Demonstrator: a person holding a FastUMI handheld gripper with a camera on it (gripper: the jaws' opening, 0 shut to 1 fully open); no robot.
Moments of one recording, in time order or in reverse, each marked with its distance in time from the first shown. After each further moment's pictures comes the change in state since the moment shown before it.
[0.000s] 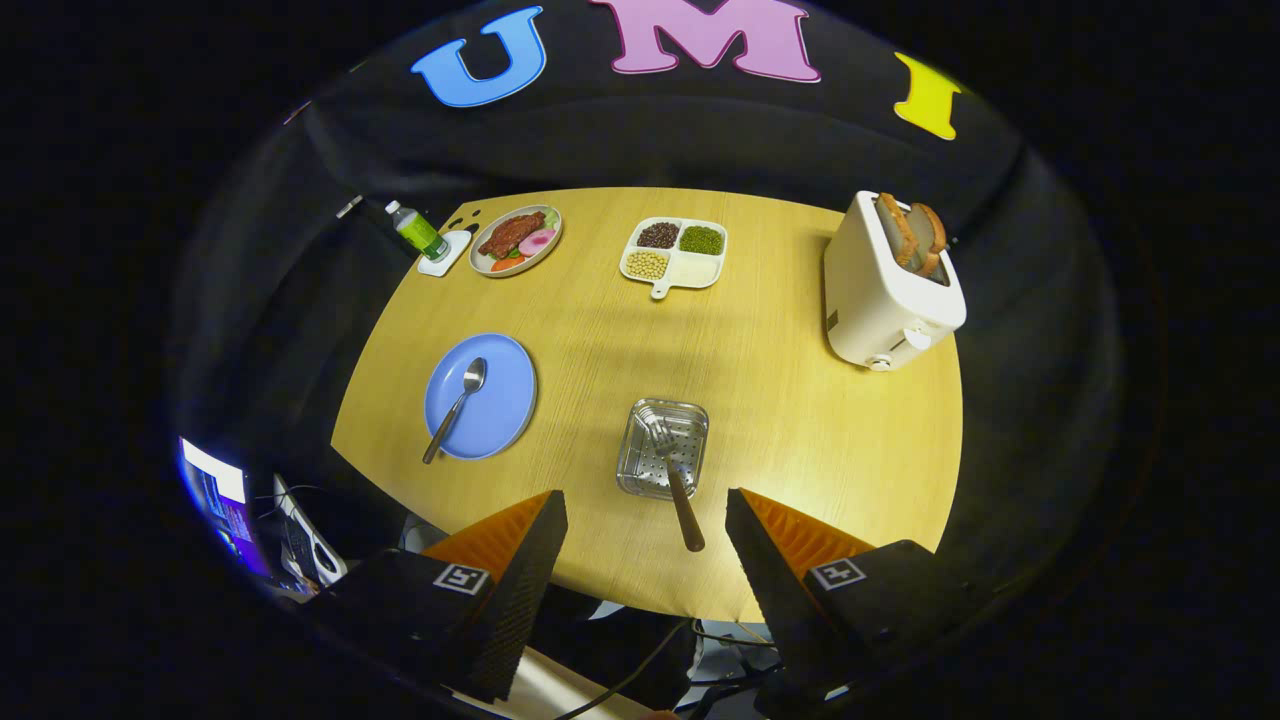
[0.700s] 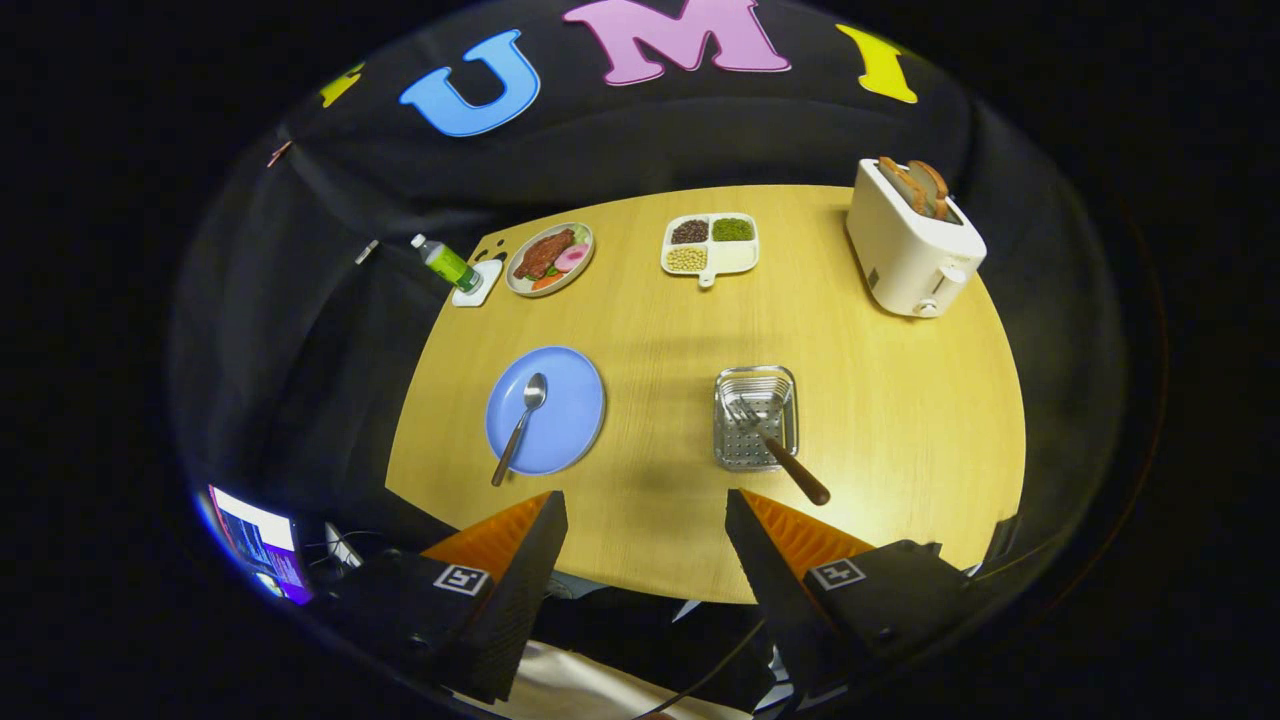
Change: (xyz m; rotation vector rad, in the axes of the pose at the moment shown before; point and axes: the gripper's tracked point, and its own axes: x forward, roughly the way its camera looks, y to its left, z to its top) arm 0.012 0.091 -0.021 0.118 -0.043 0.121
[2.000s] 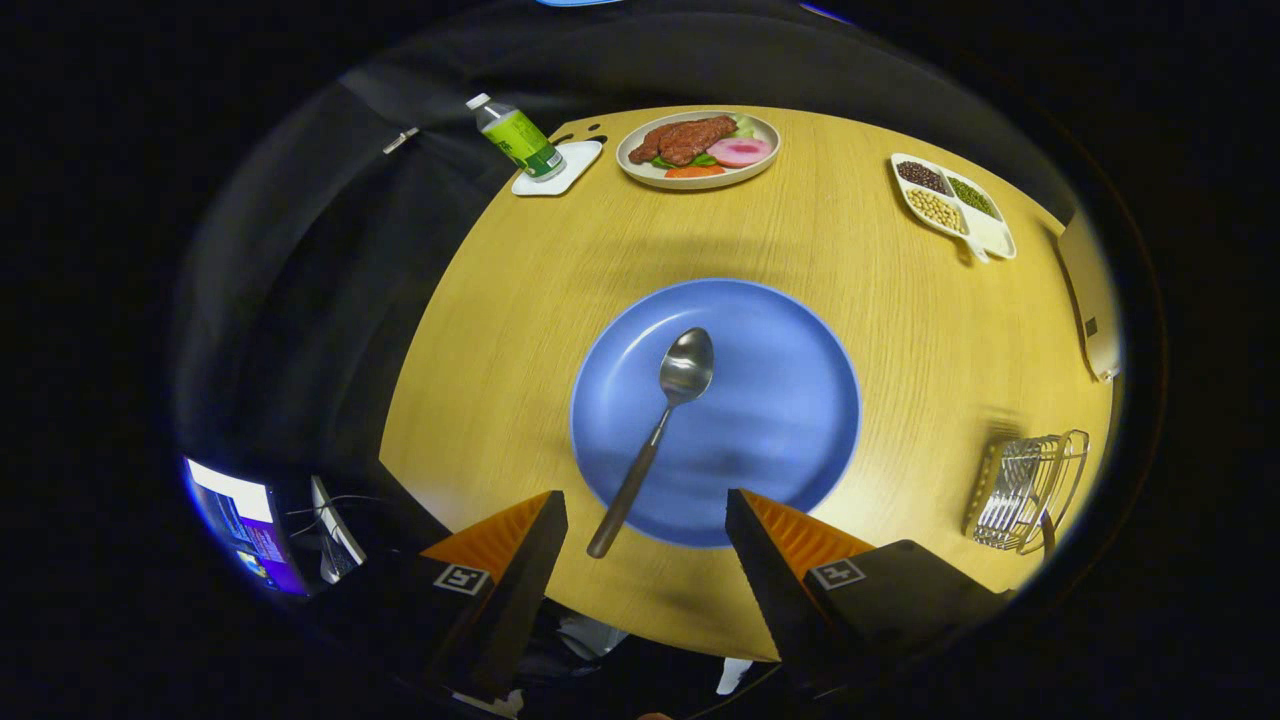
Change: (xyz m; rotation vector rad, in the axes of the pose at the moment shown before) arm 0.226 0.169 -0.032 -0.143 0.235 0.055
